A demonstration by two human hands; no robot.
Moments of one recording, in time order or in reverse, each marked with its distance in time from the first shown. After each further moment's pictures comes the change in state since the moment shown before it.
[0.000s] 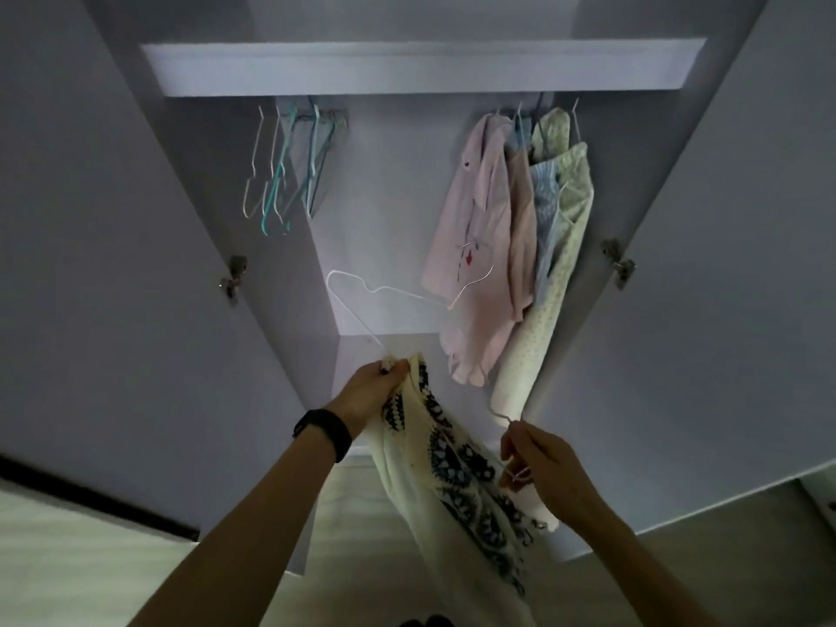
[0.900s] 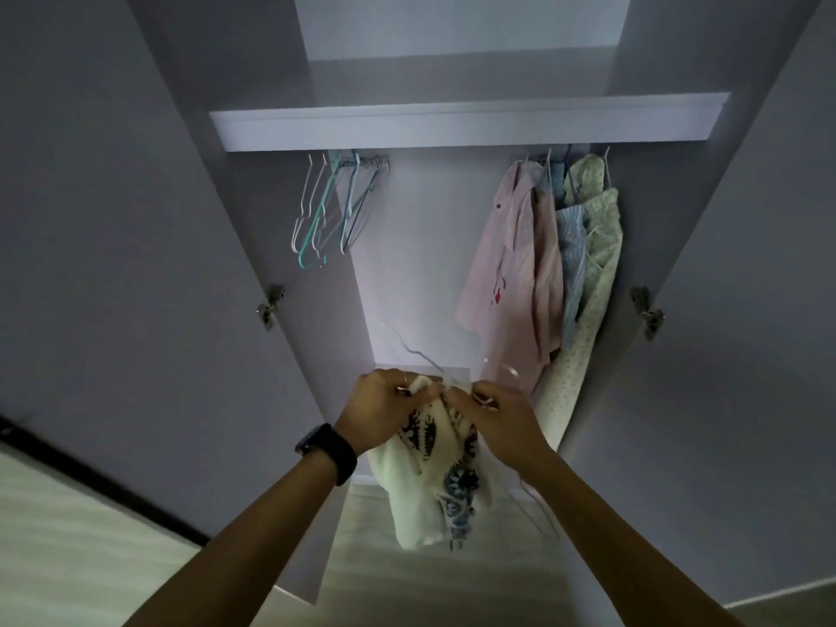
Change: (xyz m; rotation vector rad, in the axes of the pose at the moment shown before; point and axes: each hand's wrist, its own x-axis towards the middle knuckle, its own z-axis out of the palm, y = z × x) left_hand -0.028 0.046 0.024 0.495 0.232 0.445; right_hand 0.091 -0.063 0.008 -0.044 -0.042 -0.220
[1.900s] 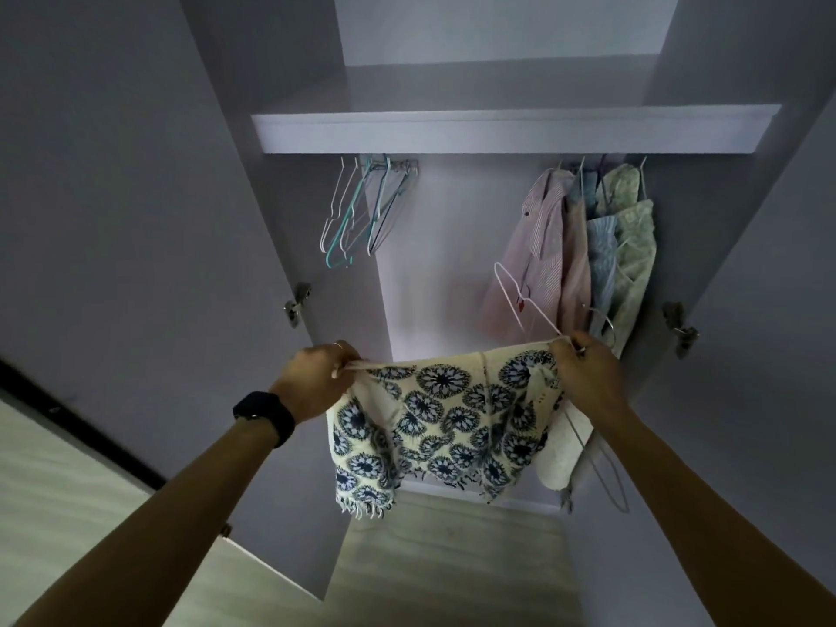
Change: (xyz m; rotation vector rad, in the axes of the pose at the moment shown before) left_hand 0.003 -0.037 -0.100 0.612 0.046 -0.057; right_hand 0.062 0.002 -0.071 -0.211 0.334 0.044
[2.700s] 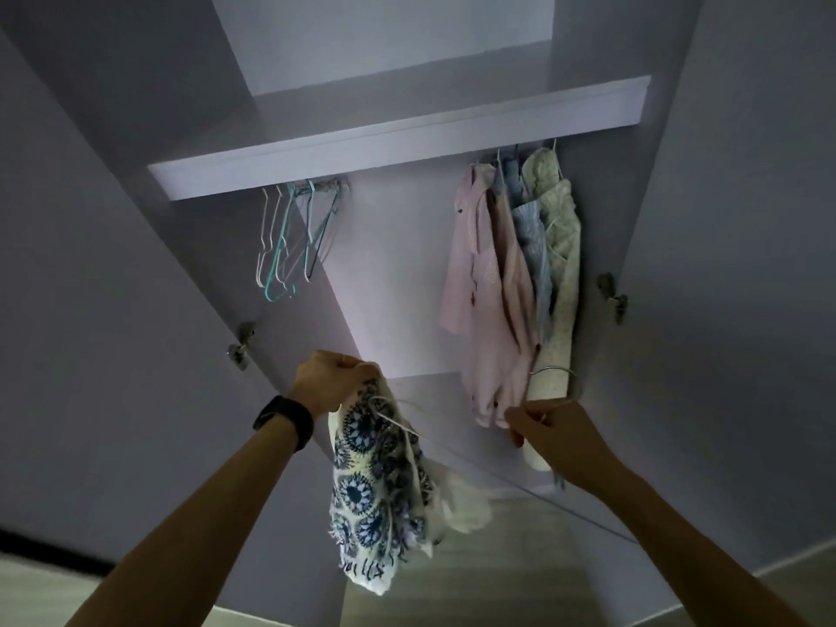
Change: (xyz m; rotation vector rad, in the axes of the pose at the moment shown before) left_hand 0.055 0.078 0.021 -0.382 -0.093 -0.329; right_hand -0.073 0.030 -0.035 0.119 -0.286 0.046
